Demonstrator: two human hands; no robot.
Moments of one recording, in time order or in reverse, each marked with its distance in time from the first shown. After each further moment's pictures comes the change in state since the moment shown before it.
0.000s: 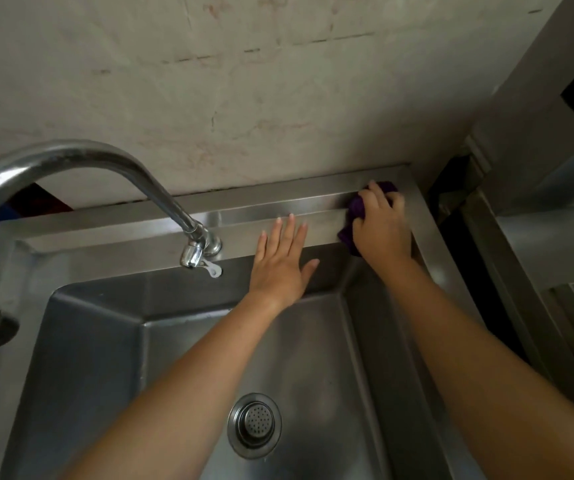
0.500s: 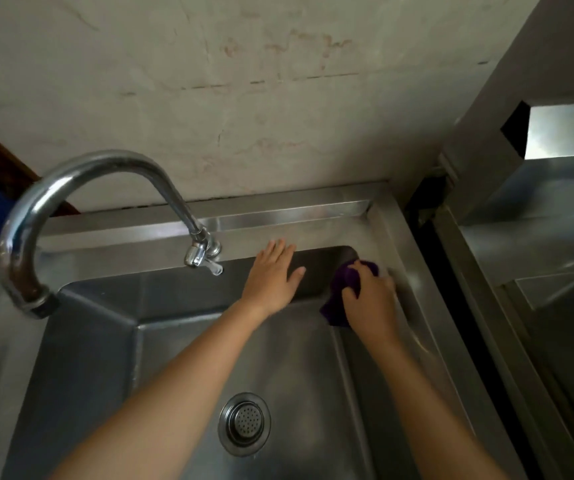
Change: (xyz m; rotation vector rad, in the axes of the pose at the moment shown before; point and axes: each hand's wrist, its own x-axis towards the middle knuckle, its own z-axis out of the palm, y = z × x) left_hand -0.029 0.002 -0.019 -0.316 -0.024 0.040; right_hand -0.112 -0.014 -0.021 0.309 -0.171 0.339
